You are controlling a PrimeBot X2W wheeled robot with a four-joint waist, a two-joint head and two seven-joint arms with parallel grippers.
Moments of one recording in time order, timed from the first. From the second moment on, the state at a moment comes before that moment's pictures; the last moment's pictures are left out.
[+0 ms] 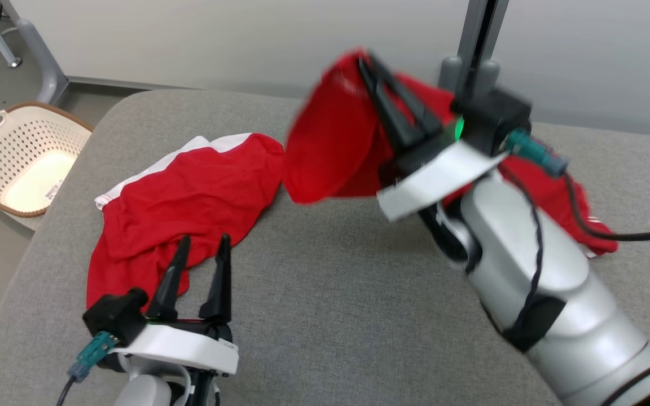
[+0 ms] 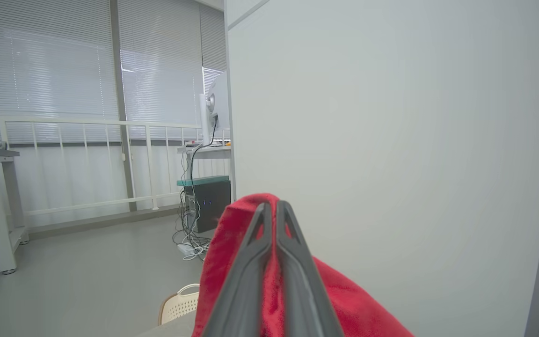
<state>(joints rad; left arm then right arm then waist) -0.14 0.05 -0.20 0.25 -0.49 -0.08 -0.26 -0.83 -0.05 0.62 0.52 0.46 0.13 -0.26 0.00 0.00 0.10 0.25</state>
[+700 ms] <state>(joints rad) -0.11 0.05 -0.17 0.22 -0.49 -0.05 -0.26 -0.68 -0.25 0.06 0.65 0.46 0.13 -0.25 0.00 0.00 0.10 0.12</state>
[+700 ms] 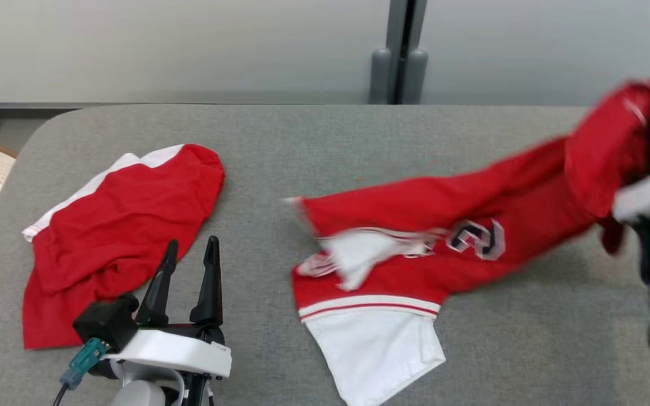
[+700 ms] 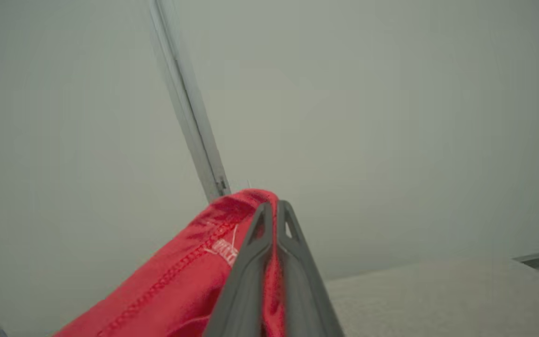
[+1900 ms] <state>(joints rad) -0.13 0.05 -0.23 0.19 -0.48 -0.07 -0.26 -0.15 -0.16 0.17 0.12 0.19 0.13 -0.26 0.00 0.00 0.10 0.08</state>
